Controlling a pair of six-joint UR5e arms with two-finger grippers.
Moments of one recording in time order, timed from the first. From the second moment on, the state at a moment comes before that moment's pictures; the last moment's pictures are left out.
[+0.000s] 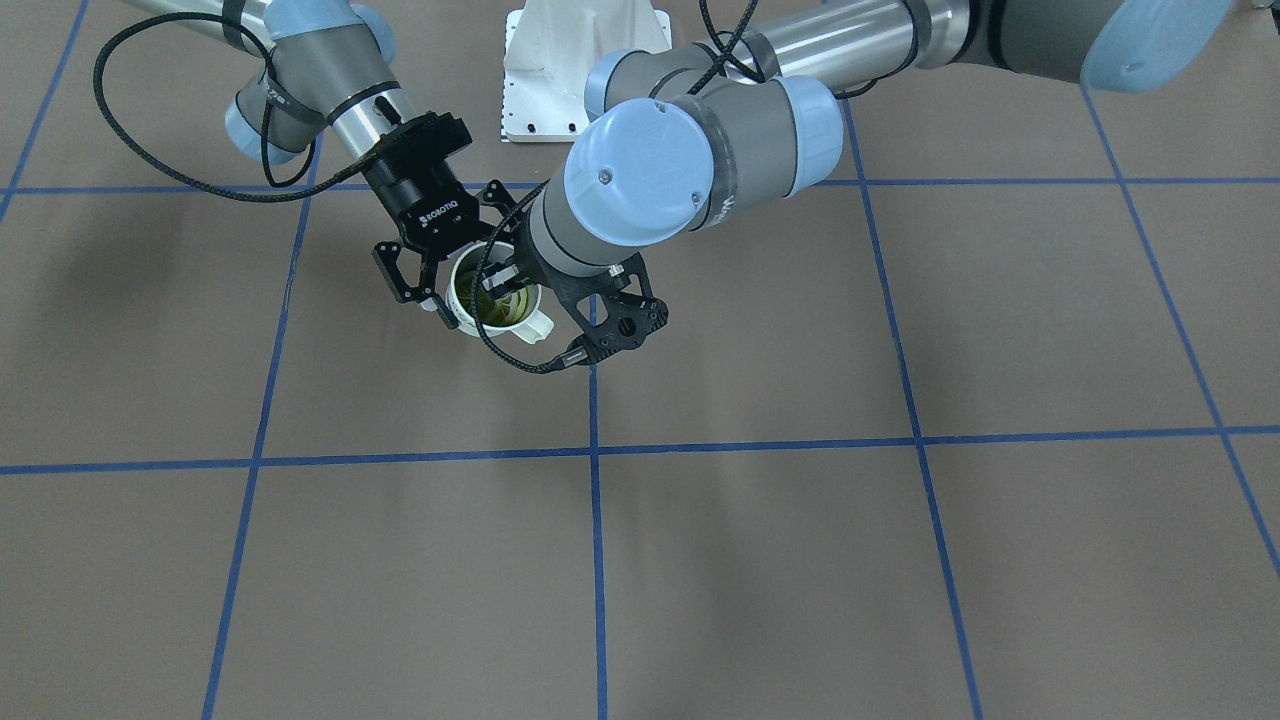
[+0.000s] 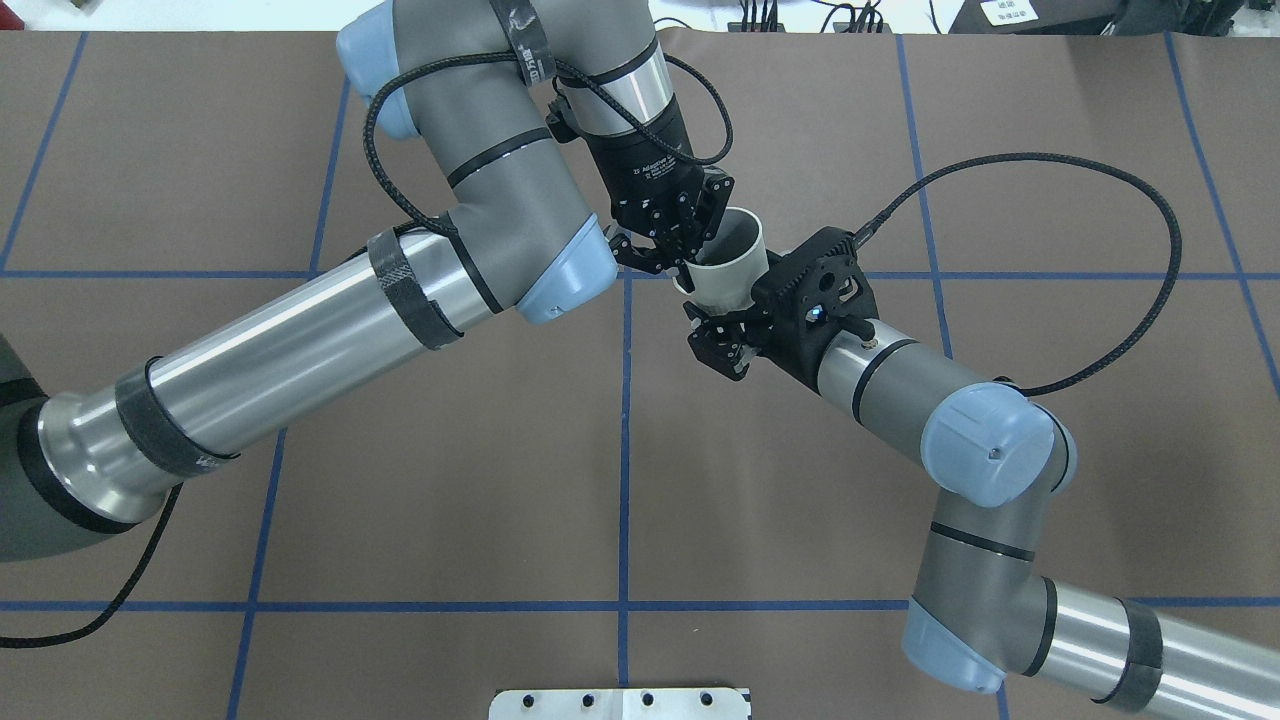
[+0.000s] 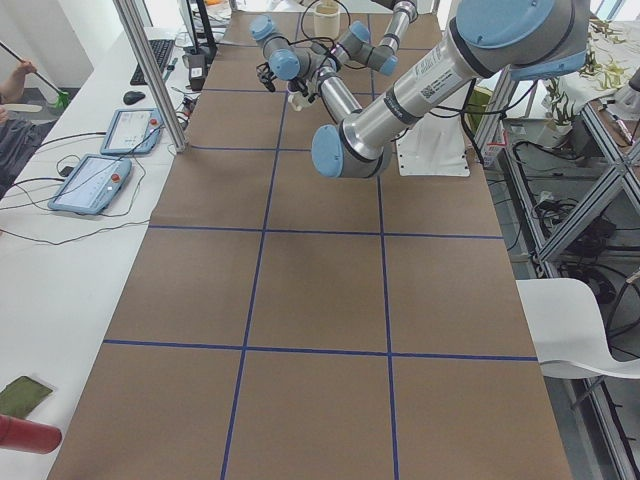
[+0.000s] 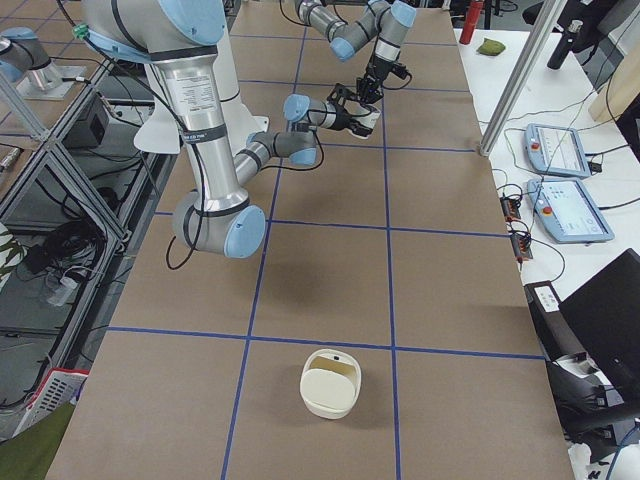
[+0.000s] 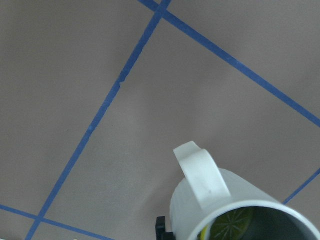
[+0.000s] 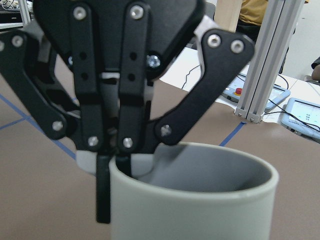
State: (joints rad) left arm -0.74 -2.67 -1.26 -1.61 -2.53 -1.66; right arm 0.43 -1.23 1.77 -0.60 1.23 0.54
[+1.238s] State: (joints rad) left arm -0.78 -2.58 -1.37 -1.68 -2.55 -1.67; right arm 0.43 -1.23 1.77 -0.60 1.23 0.60
